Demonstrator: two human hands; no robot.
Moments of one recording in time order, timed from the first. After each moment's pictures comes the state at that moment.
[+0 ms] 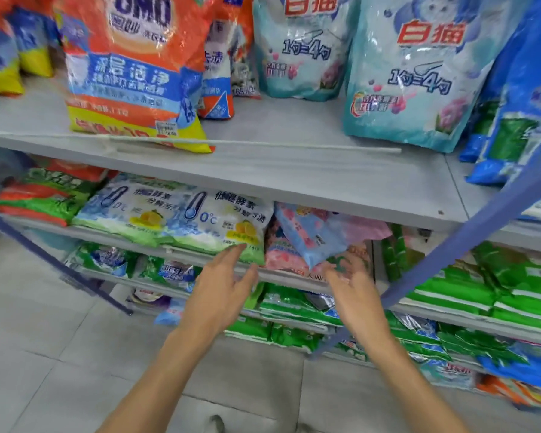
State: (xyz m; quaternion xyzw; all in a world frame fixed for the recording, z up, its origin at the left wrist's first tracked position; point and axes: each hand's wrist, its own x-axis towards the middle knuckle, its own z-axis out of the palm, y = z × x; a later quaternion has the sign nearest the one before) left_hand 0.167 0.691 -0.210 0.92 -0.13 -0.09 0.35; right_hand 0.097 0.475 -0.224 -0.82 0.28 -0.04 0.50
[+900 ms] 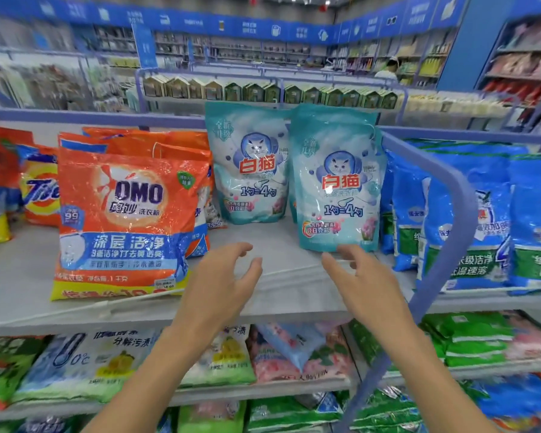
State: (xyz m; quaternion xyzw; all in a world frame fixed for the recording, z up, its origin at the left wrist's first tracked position) left_hand 0.278 0.672 -0.037 0.86 -0.33 0.07 0.38; right_hand 0.146 0.481 -0.024 -0.88 0.31 -0.20 0.31
